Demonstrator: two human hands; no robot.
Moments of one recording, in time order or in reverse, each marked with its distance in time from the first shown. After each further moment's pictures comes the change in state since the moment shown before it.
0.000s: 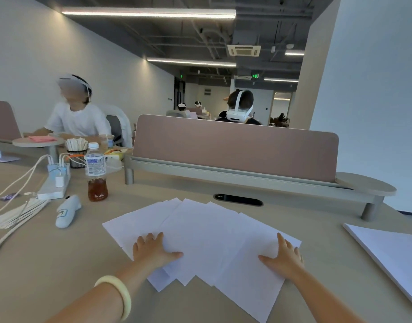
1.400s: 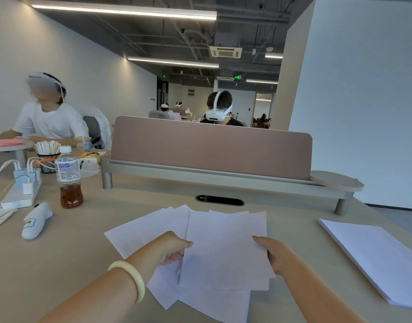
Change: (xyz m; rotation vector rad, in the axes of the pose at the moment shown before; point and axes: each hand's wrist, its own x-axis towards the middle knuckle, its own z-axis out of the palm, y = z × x) left_hand 0.003 0.079 -0.011 -0.631 -0.369 -0.063; right_hand -0.011 -0.003 -0.043 1.212 -0.320 0.343
